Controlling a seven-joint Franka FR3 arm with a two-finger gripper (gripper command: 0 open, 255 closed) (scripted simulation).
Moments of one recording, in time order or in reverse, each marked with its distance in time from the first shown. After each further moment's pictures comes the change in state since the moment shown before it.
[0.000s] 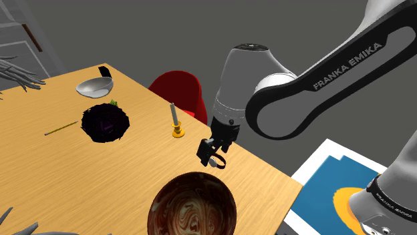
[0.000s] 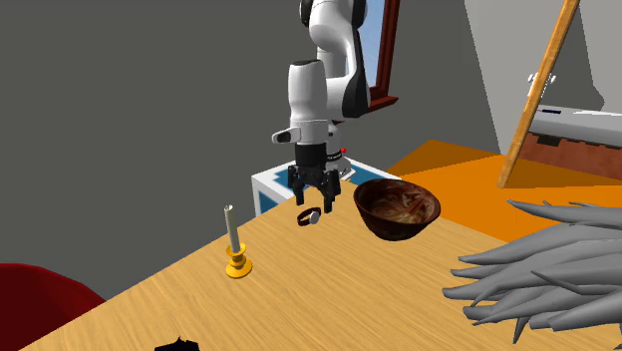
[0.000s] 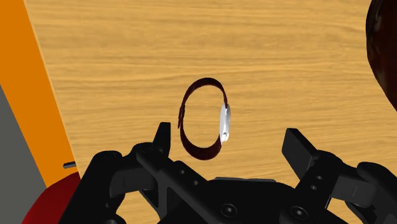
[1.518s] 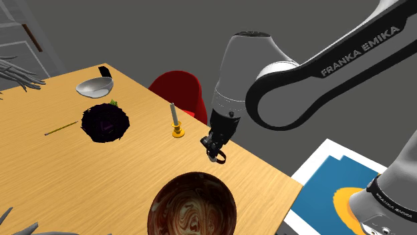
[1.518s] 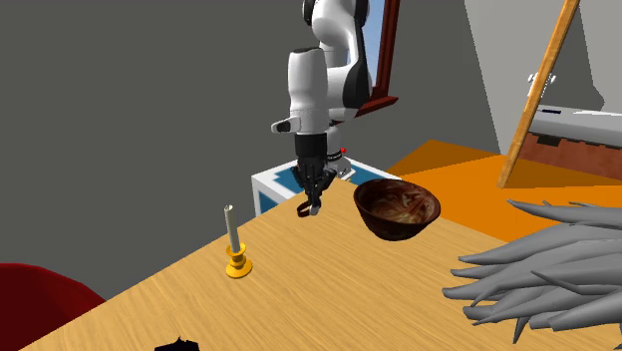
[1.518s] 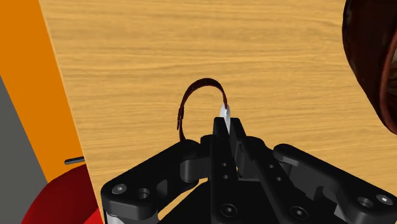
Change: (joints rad) arm 0.002 -0.048 -0.007 0.025 0.022 -0.068 -0.010
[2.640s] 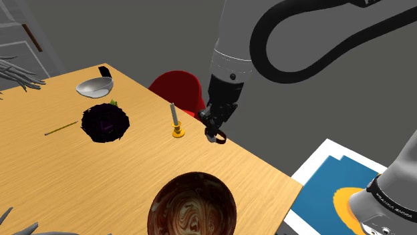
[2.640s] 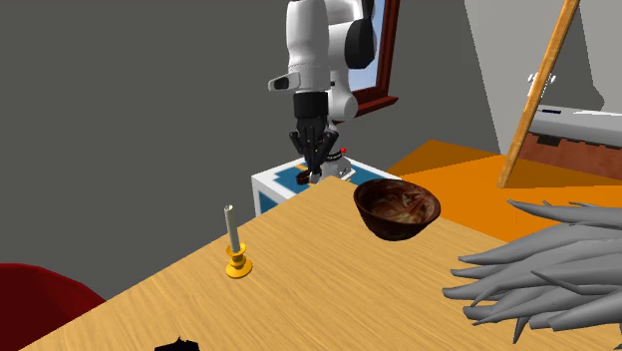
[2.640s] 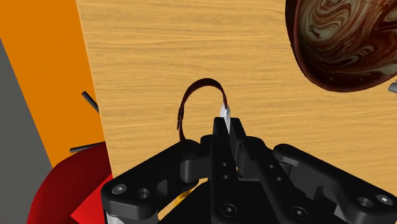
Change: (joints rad) arm 0.003 -0.134 -0.038 0.124 0.033 -0.250 -0.011
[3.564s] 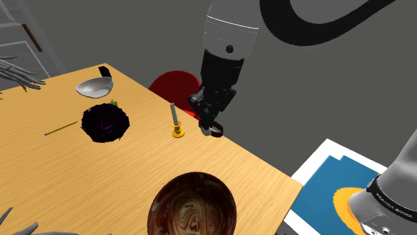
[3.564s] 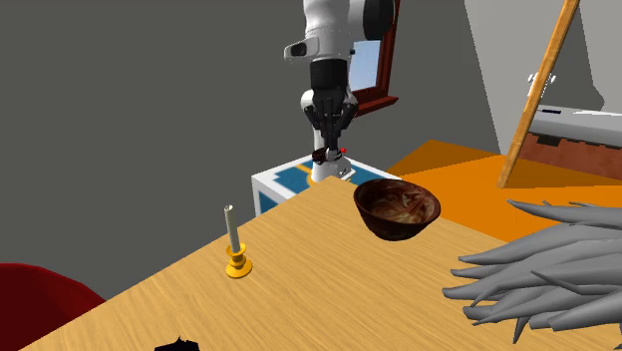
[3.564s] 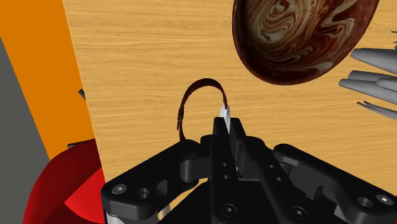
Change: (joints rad) arm 0.016 -0.040 0.028 0.130 -0.013 -0.153 0.086
